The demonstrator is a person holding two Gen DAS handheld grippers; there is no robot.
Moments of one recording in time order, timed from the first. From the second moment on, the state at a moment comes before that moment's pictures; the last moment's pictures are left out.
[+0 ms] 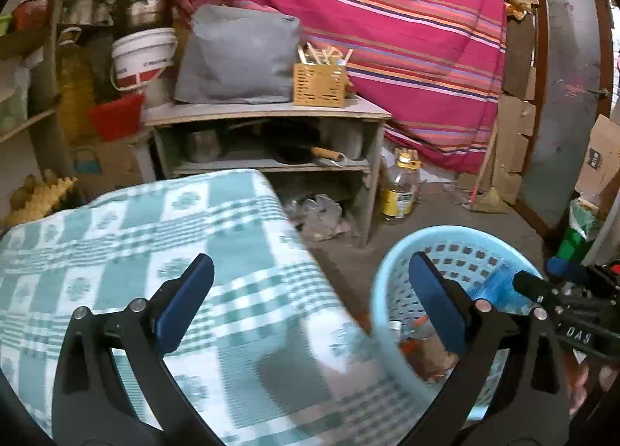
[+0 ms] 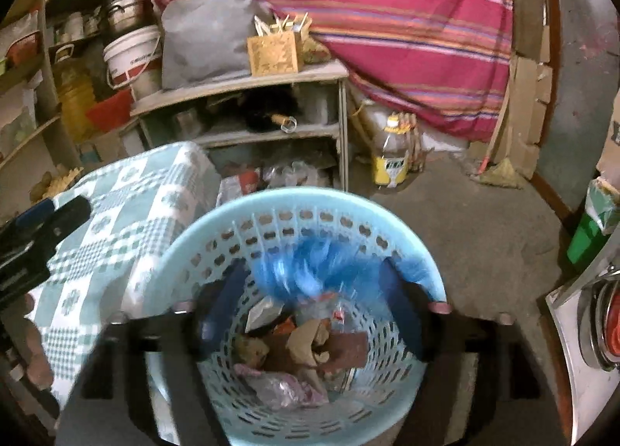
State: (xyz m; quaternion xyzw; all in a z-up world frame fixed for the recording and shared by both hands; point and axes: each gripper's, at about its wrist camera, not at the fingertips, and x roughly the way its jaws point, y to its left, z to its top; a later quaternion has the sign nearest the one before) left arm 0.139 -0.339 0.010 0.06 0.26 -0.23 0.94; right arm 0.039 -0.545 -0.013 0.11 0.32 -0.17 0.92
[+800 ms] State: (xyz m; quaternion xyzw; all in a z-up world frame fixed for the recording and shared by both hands) left arm 0.063 -0.124 0.043 0.02 0.21 -0.15 0.97; right arm -0.019 -0.386 0.032 0.05 0.22 -0.12 0.97
